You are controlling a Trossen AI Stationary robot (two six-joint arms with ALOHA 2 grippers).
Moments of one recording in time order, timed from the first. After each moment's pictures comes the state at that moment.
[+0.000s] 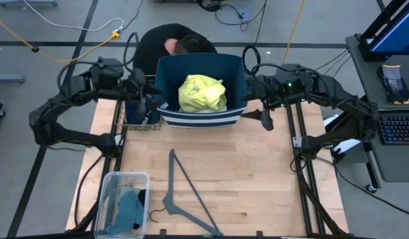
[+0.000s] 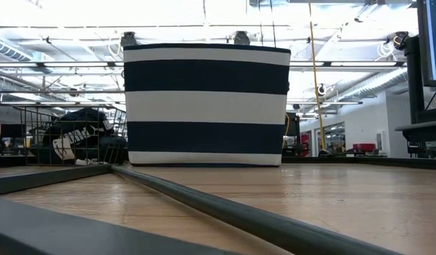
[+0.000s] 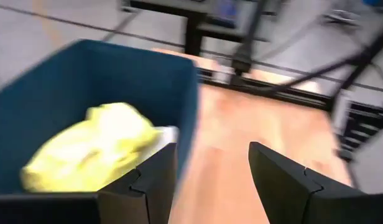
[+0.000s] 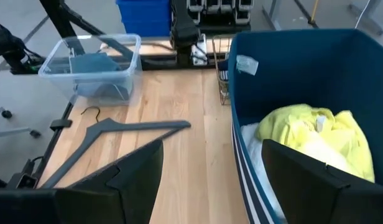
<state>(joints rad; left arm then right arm) 0.37 1.08 1.53 -0.88 0.21 -0.03 -0.22 1.26 1.68 -0.94 -0.21 -0.07</state>
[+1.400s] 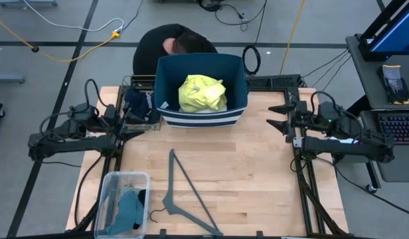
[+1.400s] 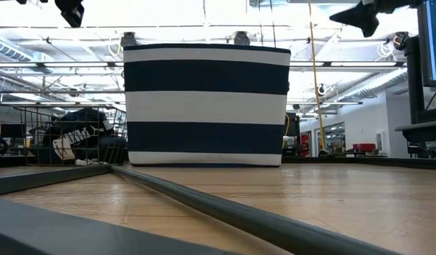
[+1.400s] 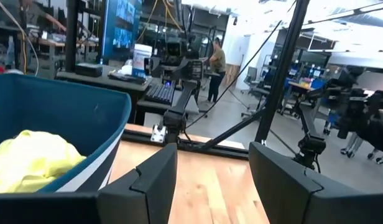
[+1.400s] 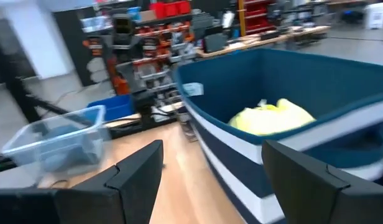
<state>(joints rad) 0.20 0.30 0.56 -0.18 0.28 -0.21 -0.22 0.41 0.67 -0.33 0.01 0.20</state>
